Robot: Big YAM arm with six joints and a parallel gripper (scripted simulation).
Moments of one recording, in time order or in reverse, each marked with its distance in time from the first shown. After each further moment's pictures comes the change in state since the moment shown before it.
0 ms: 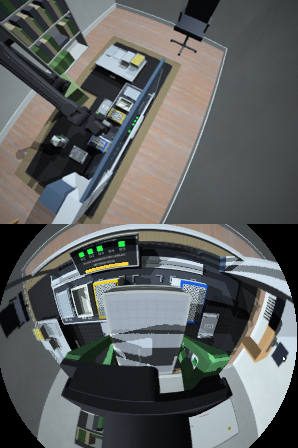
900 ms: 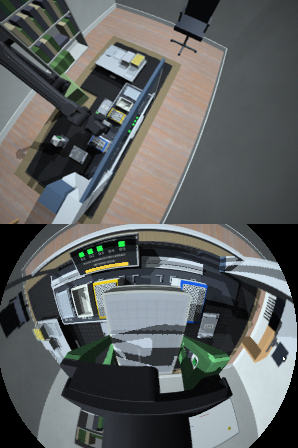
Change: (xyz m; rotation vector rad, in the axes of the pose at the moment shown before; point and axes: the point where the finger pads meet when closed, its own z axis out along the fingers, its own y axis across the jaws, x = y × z) arm 0.000 0.000 0.000 0.000 0.000 0.000
